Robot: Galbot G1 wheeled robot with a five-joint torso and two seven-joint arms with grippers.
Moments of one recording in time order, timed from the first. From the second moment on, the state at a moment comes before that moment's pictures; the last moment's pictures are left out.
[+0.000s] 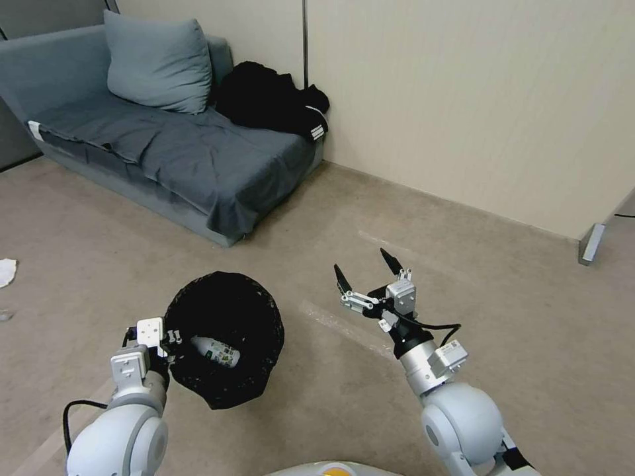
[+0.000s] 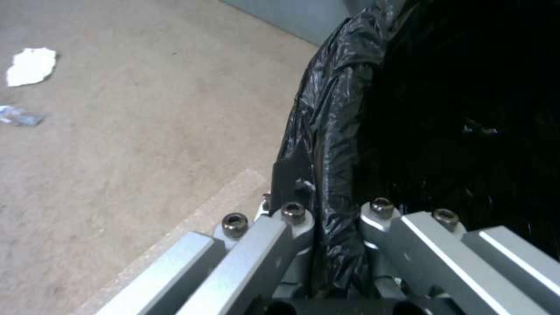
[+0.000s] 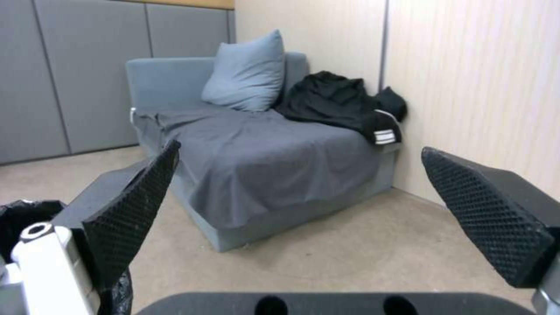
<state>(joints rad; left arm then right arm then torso) 1.65 -1.41 -0.71 -2.25 -0.24 0.60 -0.24 -1.46 1.32 0.25 2.11 0.16 0.07 -0.08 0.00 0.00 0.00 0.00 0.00</state>
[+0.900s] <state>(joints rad) 1.66 -1.41 -0.71 -2.26 -0.23 0.60 -0.24 -1.44 1.31 0.25 2.09 0.17 0.07 -0.07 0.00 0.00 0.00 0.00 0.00</state>
